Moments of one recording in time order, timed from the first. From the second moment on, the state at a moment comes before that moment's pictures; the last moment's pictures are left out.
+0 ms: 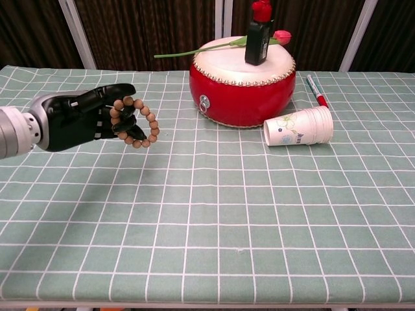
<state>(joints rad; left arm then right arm) -0.68 -1.49 -0.14 -1.56 1.22 0.78 -1.04 0.11 -0.93 0.16 -1.69 -1.51 1.53 0.08</state>
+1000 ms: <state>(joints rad) -0.62 -1.50 -0.20 -1.57 1.24 0.73 -1.00 0.10 -0.95 0.15 -1.68 -1.50 1.55 0.10</state>
